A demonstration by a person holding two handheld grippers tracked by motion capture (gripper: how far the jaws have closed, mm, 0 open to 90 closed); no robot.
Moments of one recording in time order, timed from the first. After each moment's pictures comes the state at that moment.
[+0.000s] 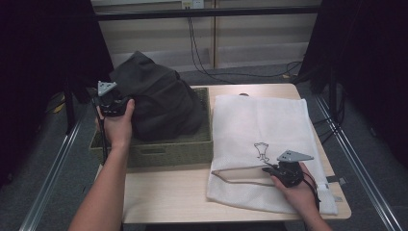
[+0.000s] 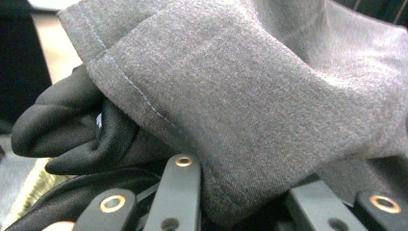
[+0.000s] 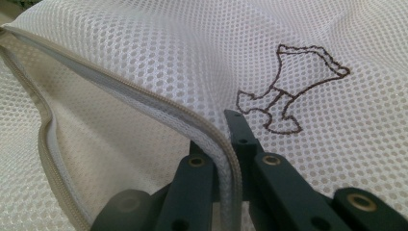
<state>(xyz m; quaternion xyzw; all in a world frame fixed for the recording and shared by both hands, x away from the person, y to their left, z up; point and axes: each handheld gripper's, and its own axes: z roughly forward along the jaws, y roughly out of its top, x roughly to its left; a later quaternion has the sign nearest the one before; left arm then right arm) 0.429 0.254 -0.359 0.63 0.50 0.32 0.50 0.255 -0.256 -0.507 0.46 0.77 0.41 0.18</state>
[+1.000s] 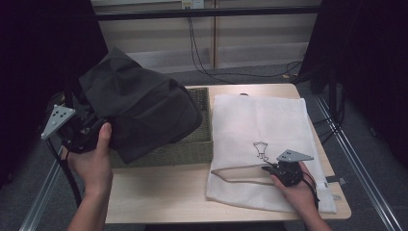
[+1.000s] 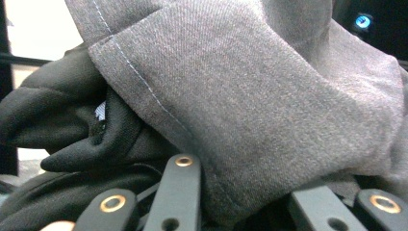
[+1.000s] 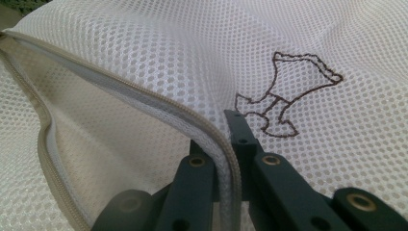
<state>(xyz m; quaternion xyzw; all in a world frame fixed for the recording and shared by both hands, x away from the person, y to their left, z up) 0.273 0.266 -0.294 0.59 0.45 0.29 0.60 0.257 -0.255 -0.506 0.45 0.77 0.42 0.19</state>
